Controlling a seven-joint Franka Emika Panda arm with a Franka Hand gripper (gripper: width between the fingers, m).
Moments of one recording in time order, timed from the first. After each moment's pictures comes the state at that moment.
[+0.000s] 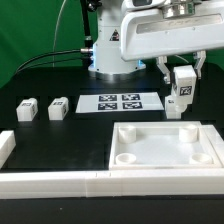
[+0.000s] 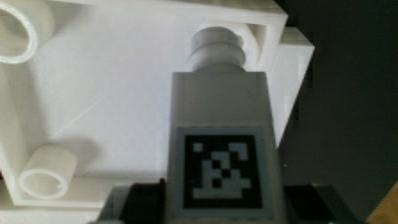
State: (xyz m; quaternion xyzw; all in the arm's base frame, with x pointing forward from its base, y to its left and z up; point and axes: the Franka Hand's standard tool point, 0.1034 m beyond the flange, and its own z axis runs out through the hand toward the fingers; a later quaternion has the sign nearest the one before) arm 0.511 0.106 0.115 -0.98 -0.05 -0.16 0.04
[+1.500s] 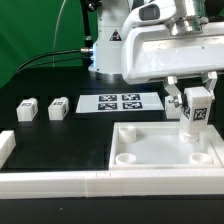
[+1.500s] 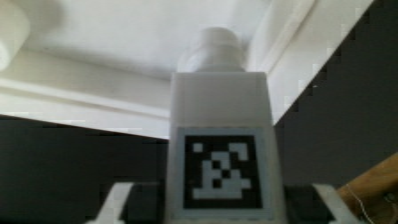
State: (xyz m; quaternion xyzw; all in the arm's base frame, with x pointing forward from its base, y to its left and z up) arm 0.587 0.107 0.101 -0.95 -0.13 -0.28 0.02
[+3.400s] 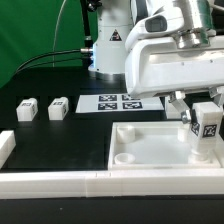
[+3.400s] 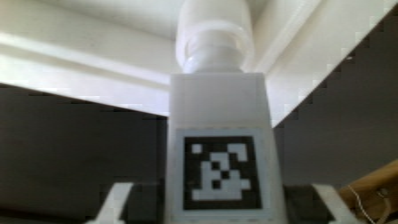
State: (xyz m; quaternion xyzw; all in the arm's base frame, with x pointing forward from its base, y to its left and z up) arm 0.613 0.112 0.084 -0.94 -0.15 -0.30 0.02
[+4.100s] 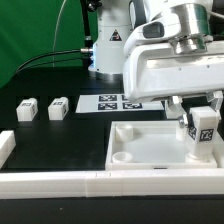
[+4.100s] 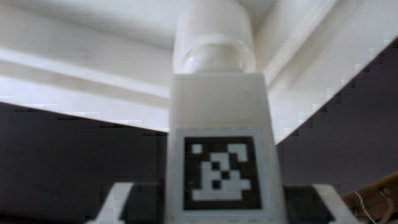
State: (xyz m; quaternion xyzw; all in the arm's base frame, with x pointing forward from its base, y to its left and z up) arm 0.612 0.108 0.080 -0.94 -0.15 -0.30 0.02
